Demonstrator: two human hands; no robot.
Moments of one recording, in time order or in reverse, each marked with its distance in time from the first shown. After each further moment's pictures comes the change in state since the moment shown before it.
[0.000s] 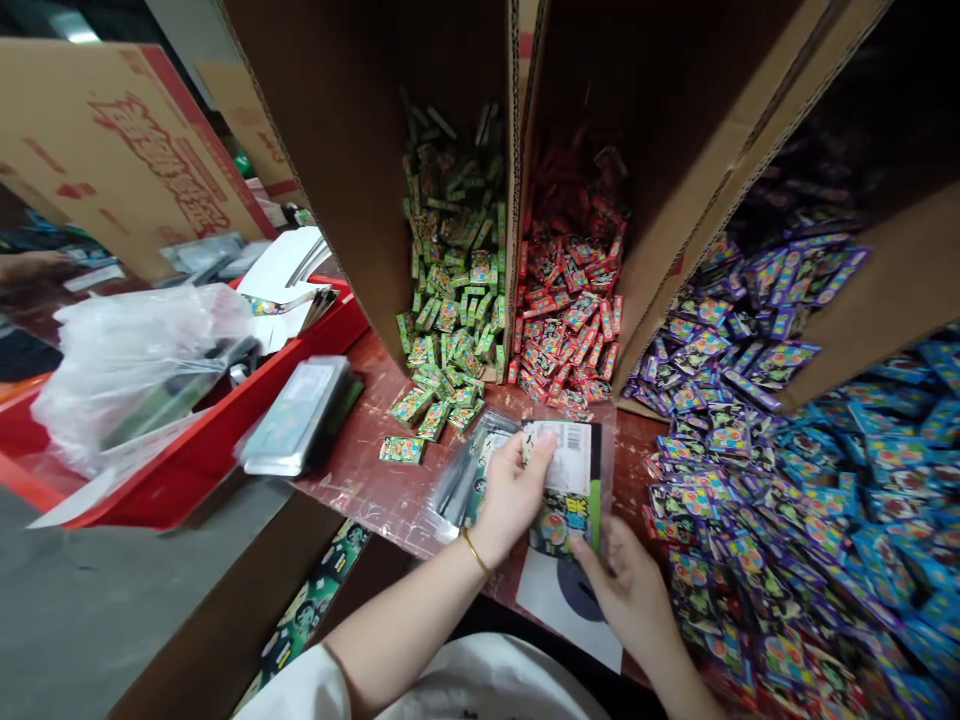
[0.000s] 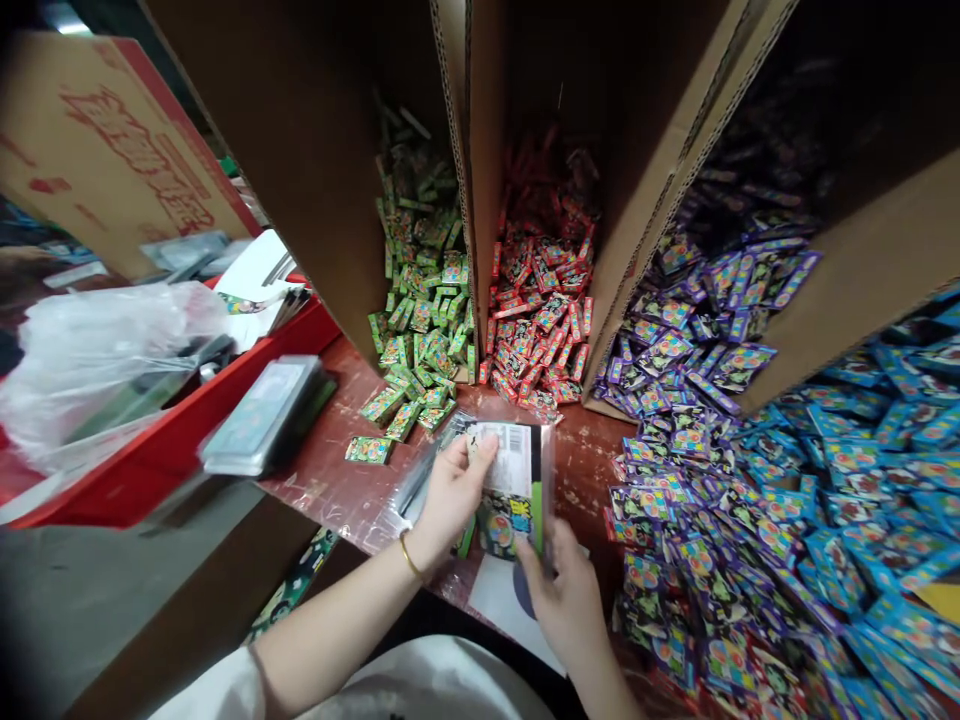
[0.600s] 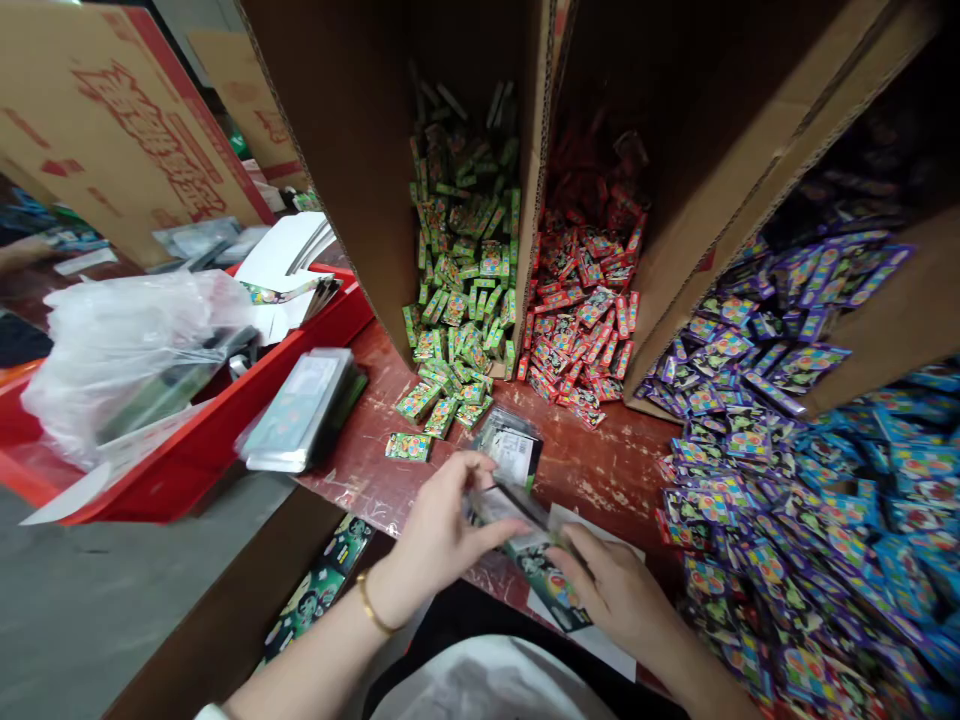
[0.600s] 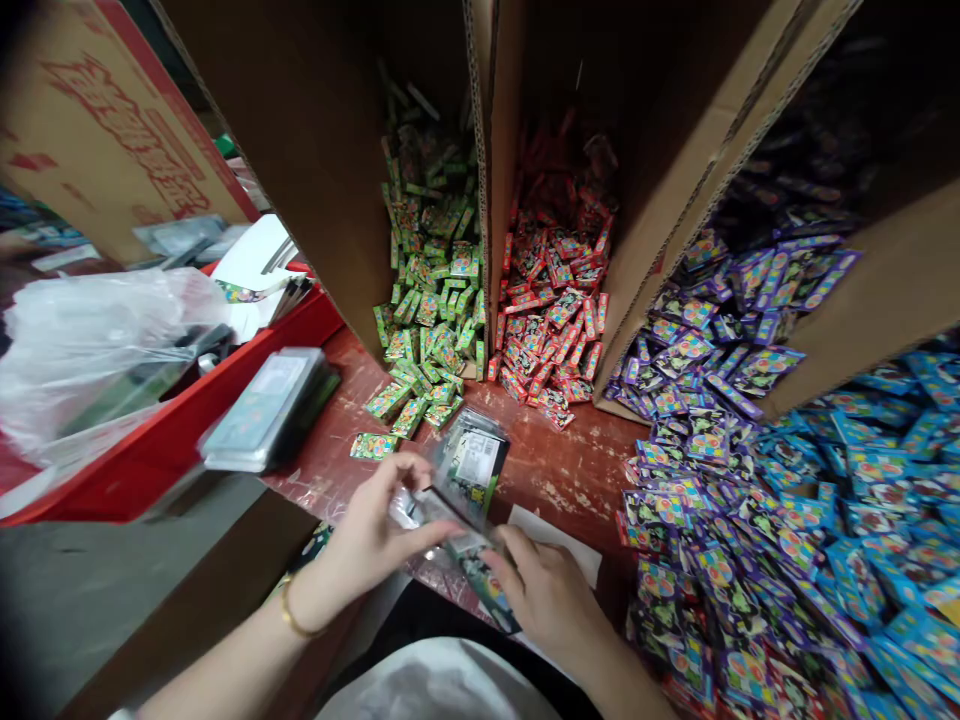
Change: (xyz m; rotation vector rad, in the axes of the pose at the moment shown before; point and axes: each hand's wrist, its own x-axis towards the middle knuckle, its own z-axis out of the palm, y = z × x) left_hand -0.030 0.036 -0.097 0.694 -0.206 0.248; right_hand 0.012 -0.043 0.001 -0.597 -0.398 -0.406
